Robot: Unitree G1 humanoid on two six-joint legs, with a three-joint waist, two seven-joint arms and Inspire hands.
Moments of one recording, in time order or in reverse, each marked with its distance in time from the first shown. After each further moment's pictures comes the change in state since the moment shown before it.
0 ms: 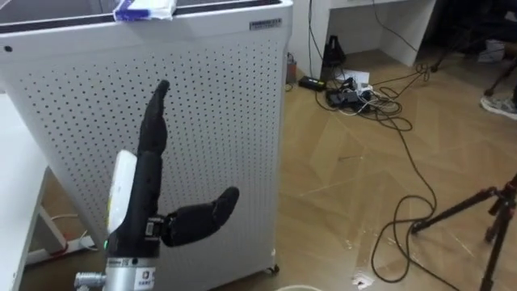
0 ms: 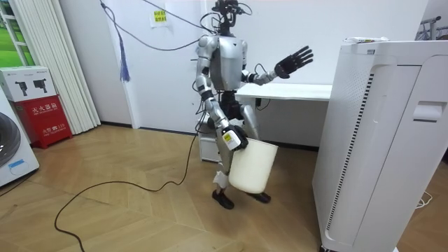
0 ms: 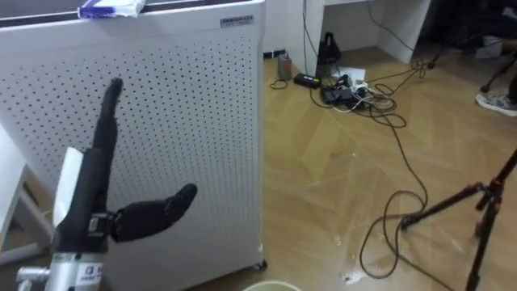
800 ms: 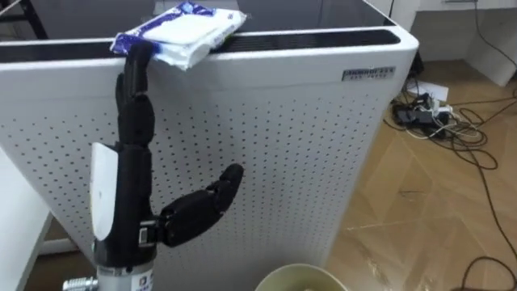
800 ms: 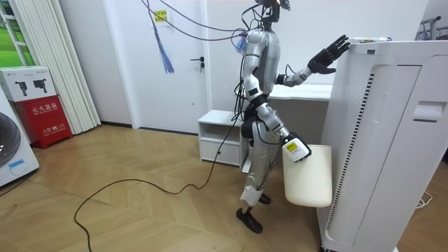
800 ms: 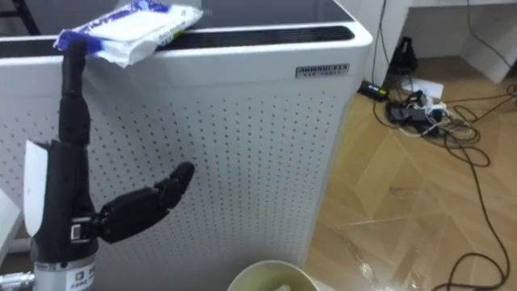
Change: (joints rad) left arm 0.000 0.019 -0.028 -0.063 0.179 -0.108 0.183; right arm -0.044 -0.005 -0.033 -0.024 -0.032 -0.038 -0.016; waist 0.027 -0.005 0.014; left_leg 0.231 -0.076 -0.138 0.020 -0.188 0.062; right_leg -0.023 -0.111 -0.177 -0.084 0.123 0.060
